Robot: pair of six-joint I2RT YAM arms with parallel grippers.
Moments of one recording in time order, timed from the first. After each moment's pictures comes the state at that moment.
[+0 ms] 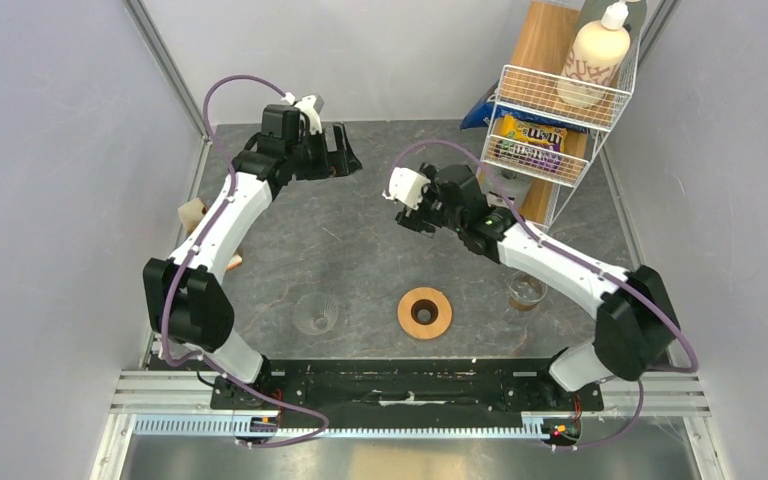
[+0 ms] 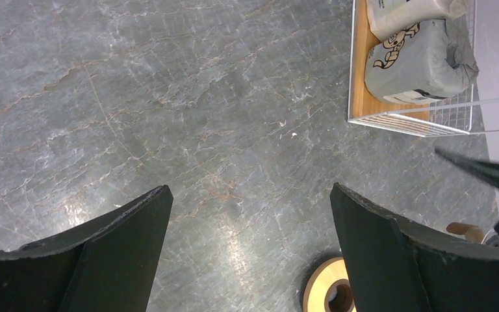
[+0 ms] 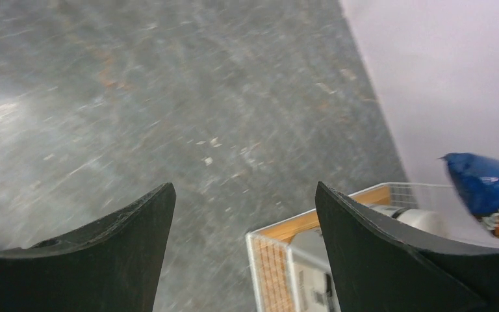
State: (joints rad) left arm -0.27 1.62 1.50 -0.49 0.27 -0.33; right arm 0.67 1.45 1.11 -0.17 0.01 -0.64
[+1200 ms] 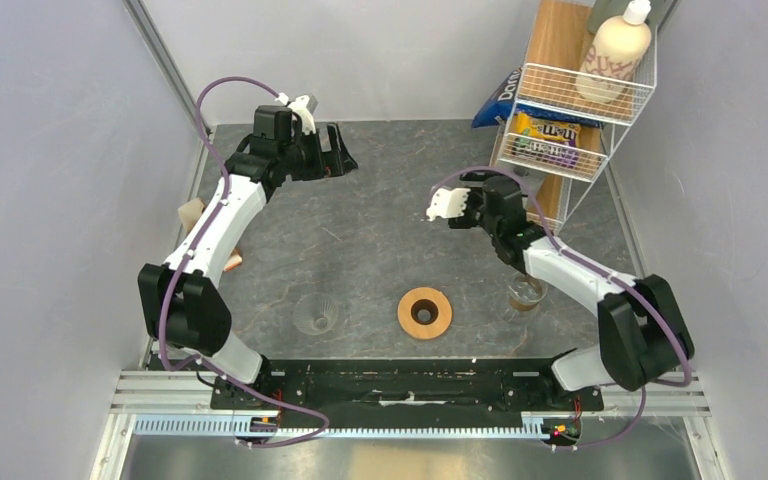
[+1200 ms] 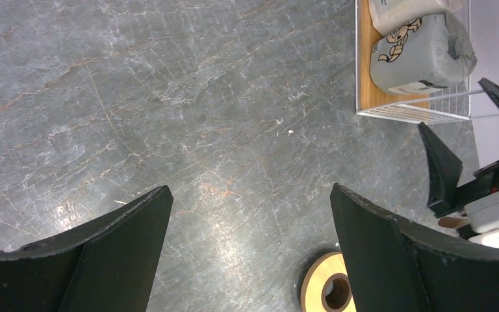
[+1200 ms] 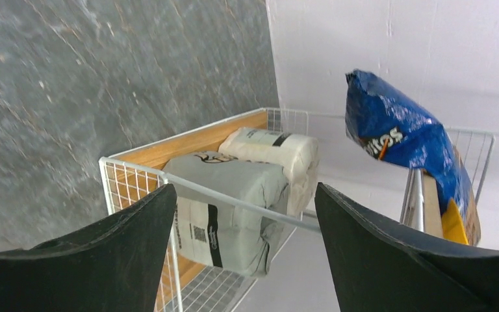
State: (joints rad) left arm -0.24 1.58 1.47 -0.49 0.31 -0.33; right arm 0.45 1.45 0.85 0.18 0.15 -1.22
